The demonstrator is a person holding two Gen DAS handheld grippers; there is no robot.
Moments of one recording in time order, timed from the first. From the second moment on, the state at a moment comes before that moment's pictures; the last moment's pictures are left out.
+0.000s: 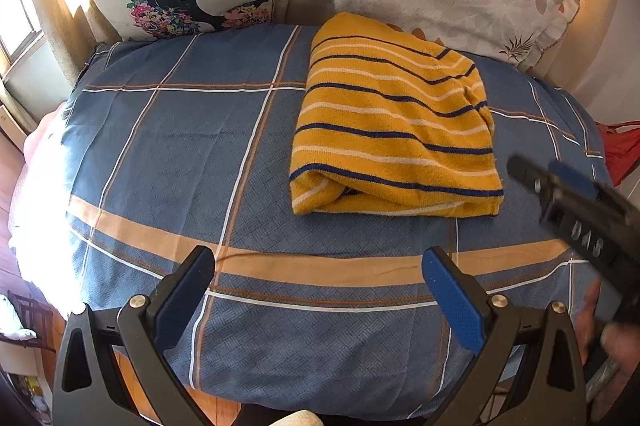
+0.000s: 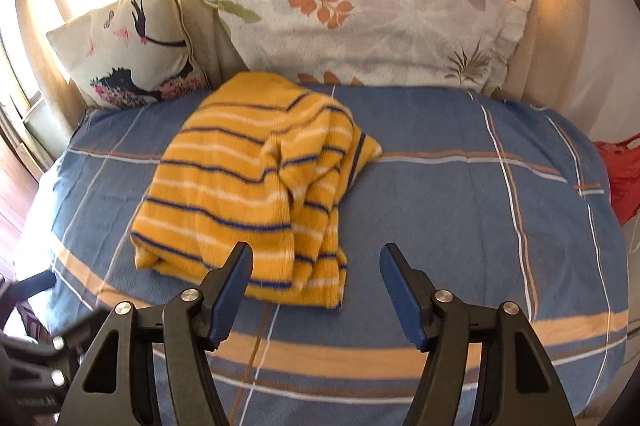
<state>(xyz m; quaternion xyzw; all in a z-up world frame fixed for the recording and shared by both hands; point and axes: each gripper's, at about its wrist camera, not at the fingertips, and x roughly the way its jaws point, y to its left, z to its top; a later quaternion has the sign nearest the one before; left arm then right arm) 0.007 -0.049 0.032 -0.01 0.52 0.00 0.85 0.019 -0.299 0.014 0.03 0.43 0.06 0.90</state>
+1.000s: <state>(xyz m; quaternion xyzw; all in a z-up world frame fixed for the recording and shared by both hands) 0.029 0.046 0.022 -0.06 0.53 0.01 0.85 0.118 -0.269 0.037 0.08 0.45 0.08 0.89</state>
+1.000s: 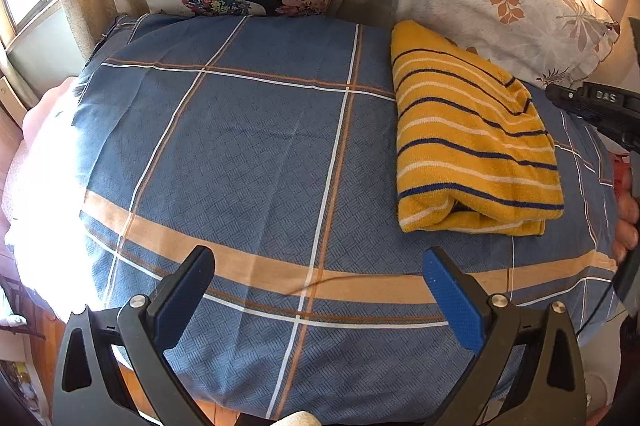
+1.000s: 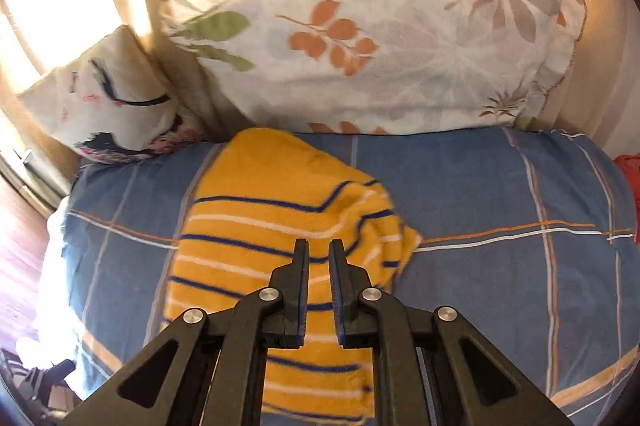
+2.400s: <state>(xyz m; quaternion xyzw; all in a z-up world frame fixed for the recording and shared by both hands) 0.047 0.138 0.043 -0.03 0.45 0.01 0.89 0.079 -0.248 -0.012 0.11 0.50 -0.06 0.86</state>
